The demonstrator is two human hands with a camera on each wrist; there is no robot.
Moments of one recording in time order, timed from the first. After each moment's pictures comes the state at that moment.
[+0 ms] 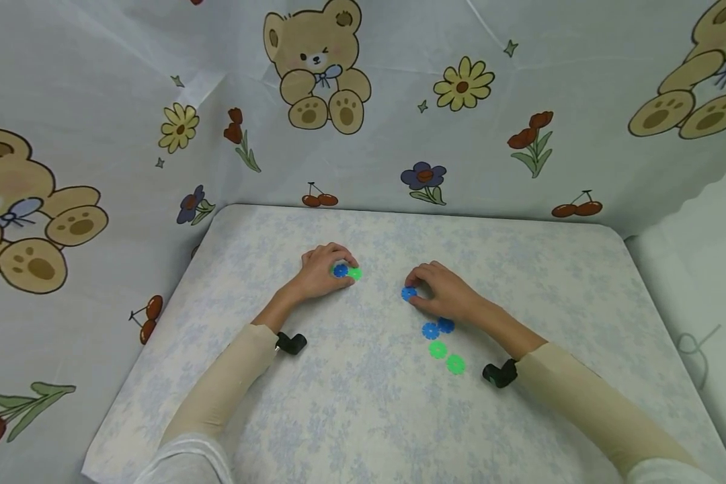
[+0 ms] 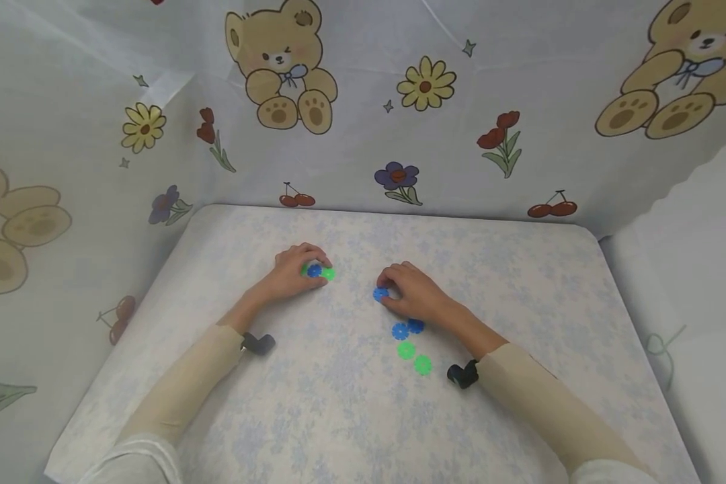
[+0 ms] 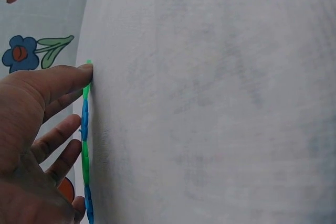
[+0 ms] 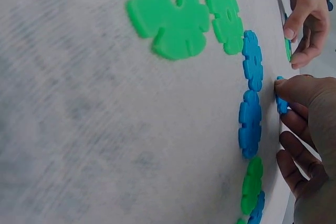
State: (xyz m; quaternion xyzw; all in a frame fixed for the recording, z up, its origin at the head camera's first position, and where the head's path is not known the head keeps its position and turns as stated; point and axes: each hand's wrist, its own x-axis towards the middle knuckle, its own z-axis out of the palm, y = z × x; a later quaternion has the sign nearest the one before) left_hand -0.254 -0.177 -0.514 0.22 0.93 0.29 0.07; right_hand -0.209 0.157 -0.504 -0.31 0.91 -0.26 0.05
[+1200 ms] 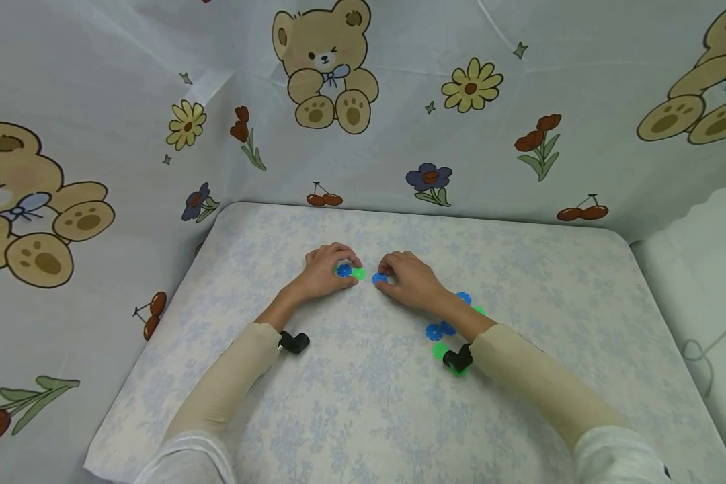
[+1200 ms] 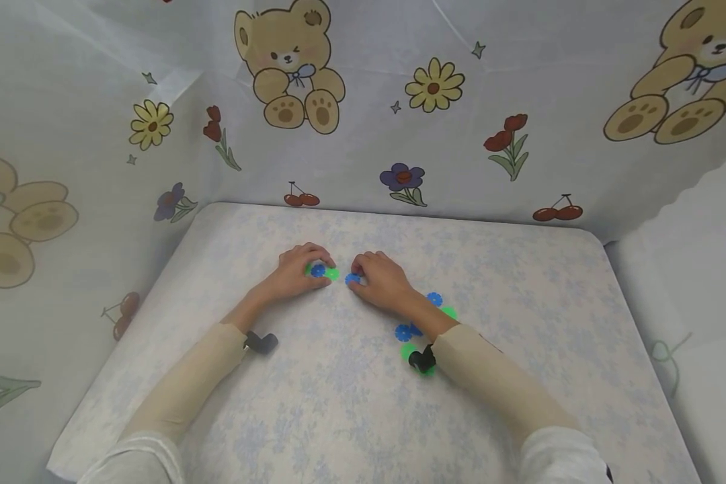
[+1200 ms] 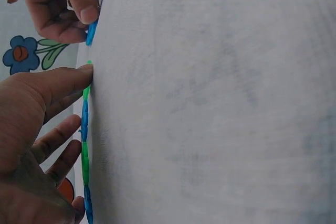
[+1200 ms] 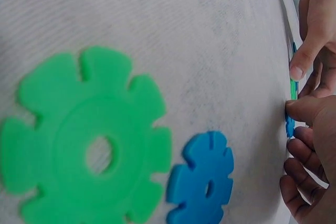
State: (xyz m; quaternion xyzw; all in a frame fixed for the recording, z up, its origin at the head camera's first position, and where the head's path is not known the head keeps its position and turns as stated) left_hand -0.254 -0.177 -0.514 0.22 0.93 0.30 0.06; right_hand -0.237 0.082 -0.510 -0.25 0.94 -0.23 0.02
